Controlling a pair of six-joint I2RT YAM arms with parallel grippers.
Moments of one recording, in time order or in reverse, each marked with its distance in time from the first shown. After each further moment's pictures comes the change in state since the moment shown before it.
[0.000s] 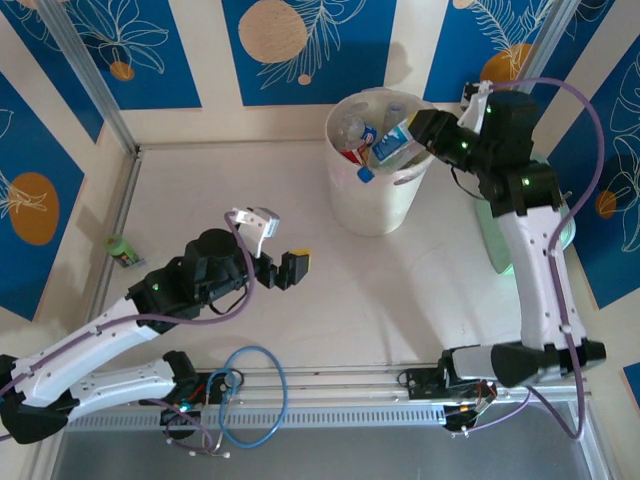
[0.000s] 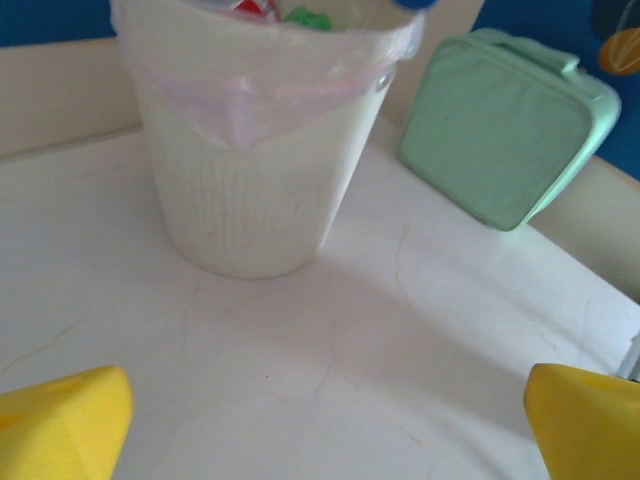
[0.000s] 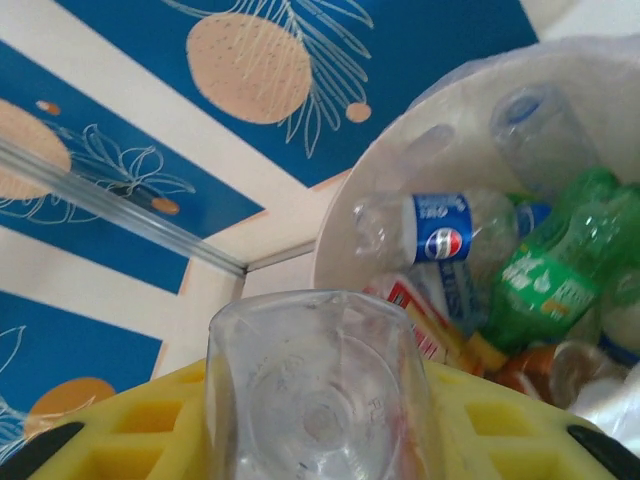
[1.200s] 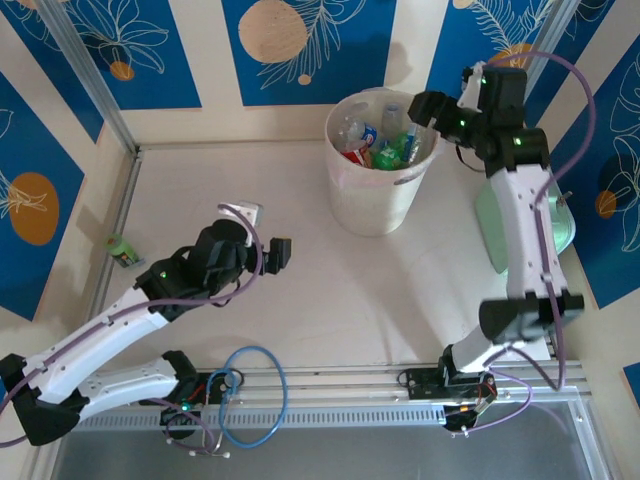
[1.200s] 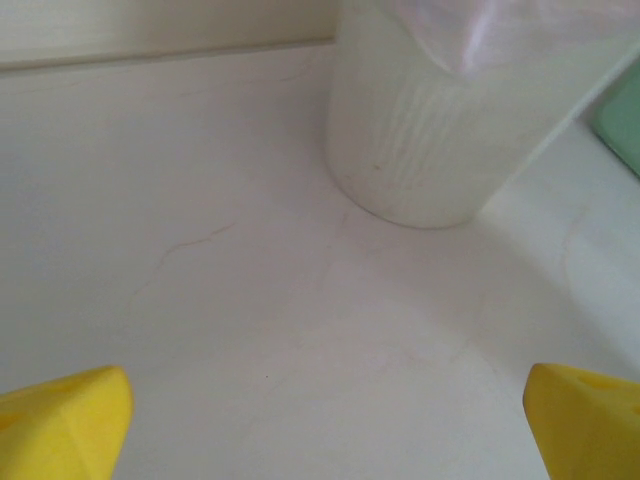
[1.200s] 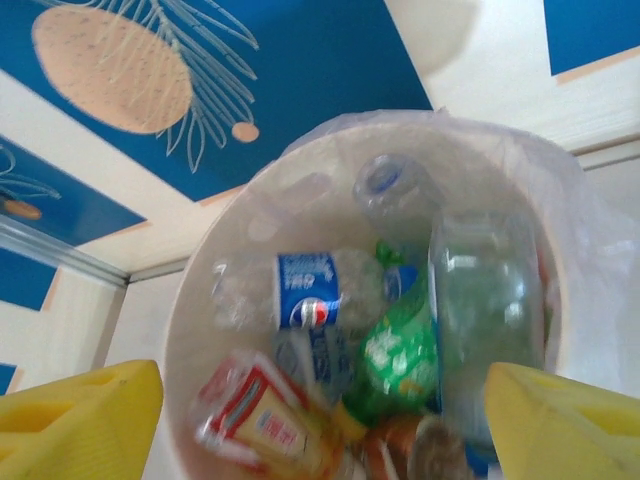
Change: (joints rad) left arm 0.138 0.071 0.038 -0.176 -0.170 -0.115; right arm -0.062 0.148 0.136 -0.106 0.091 -0.202
